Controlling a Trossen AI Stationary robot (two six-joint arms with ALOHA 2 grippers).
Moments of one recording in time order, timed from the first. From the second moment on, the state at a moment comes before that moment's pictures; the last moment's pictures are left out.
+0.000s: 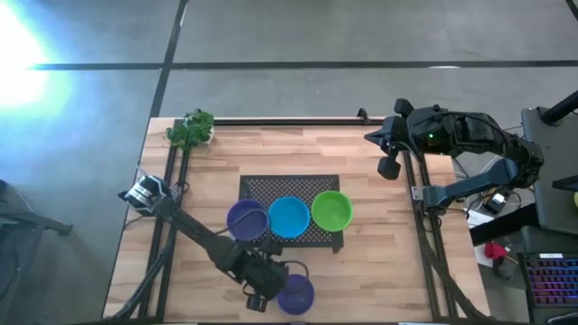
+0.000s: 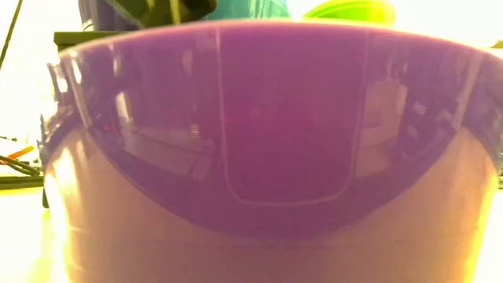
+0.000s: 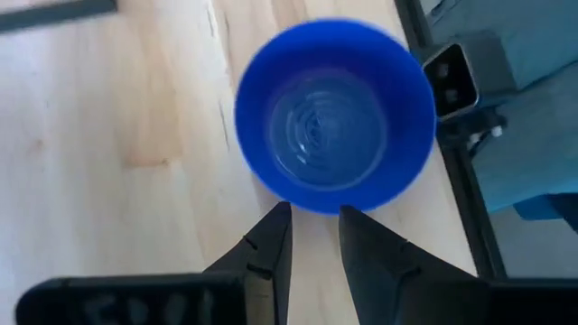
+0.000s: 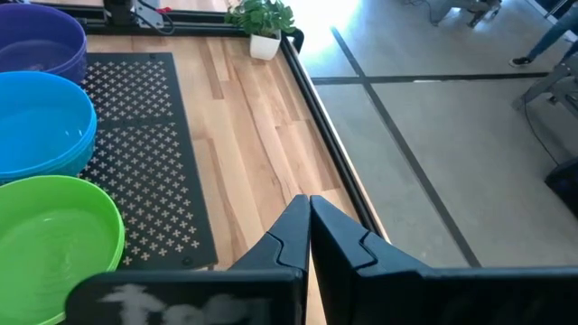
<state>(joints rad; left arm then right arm) -0.58 1.86 1.52 -0.68 -0.11 -0.33 -0.05 1.13 1.60 -1.11 0.36 -0.01</state>
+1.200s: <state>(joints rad) -0.69 1.87 1.53 -0.64 -0.22 -1.05 -0.05 1.13 1.60 -1.11 0.36 -0.02</state>
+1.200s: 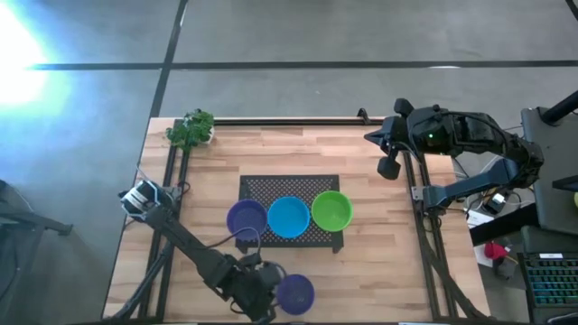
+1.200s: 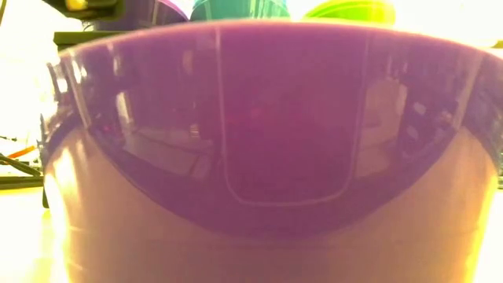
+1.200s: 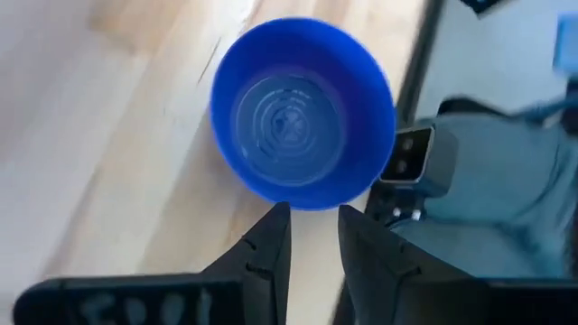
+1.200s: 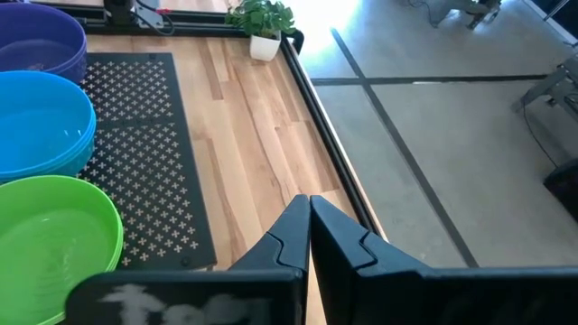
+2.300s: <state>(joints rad) -0.62 1.87 1.28 -0.32 -0.20 -1.47 -0.05 1.13 1.60 -1.11 0.36 -0.02</state>
